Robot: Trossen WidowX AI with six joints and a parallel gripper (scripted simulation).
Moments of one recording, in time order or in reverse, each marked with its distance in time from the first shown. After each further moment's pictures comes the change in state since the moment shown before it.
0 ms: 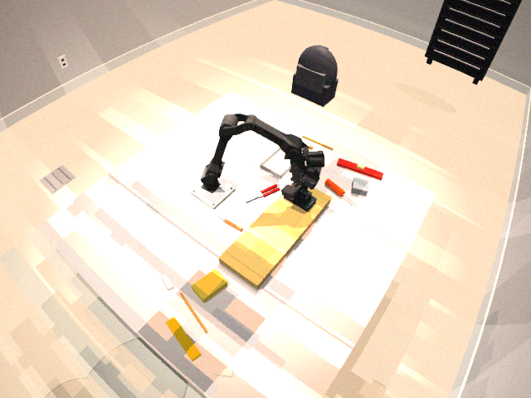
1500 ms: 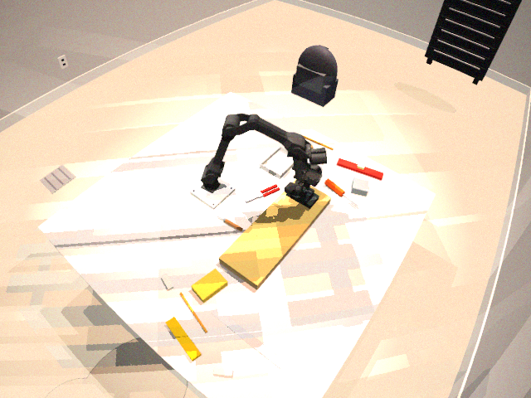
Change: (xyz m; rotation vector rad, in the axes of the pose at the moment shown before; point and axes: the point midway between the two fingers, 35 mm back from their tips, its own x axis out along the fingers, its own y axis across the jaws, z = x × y) arm 0.000 0.019 0.000 0.002 0.001 0.010
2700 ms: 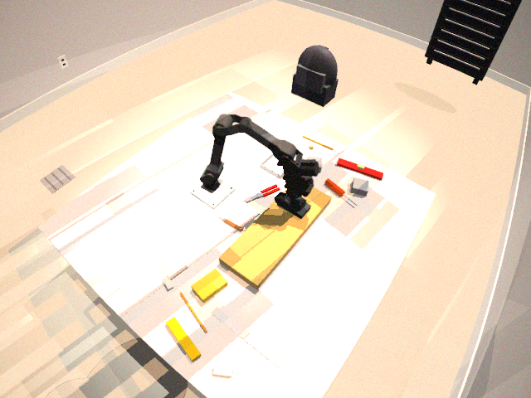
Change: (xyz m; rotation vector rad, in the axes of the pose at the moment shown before) arm 0.000 -0.066 0.001 -0.002 0.000 -0.006
